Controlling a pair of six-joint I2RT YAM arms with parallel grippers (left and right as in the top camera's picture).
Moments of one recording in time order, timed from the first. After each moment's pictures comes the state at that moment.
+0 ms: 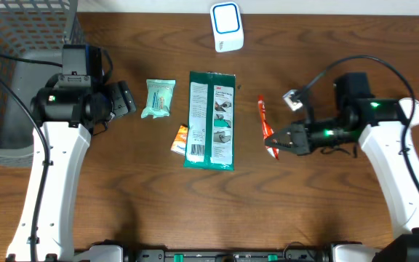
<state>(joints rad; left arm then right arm) -0.02 1.42 1.39 -1.07 -0.08 -0.36 0.03 1.47 1.18 -1.20 -1.07 -0.36</state>
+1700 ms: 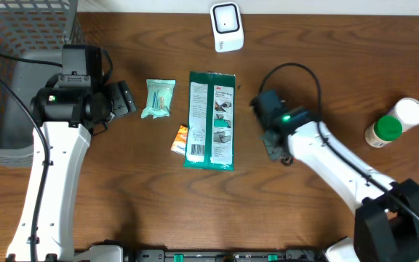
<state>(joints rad) -0.02 1.42 1.39 -1.07 -0.08 -0.36 0.52 1.65 1.11 -0.95 0.46 0.23</state>
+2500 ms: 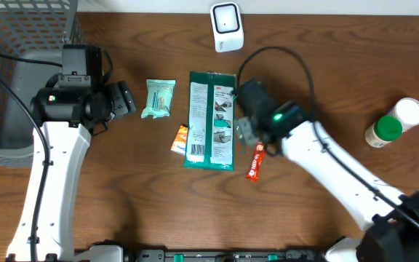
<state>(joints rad) -0.02 1.42 1.39 -1.07 -0.08 -0.36 0.59 1.62 1.27 -0.86 0.25 0.25</state>
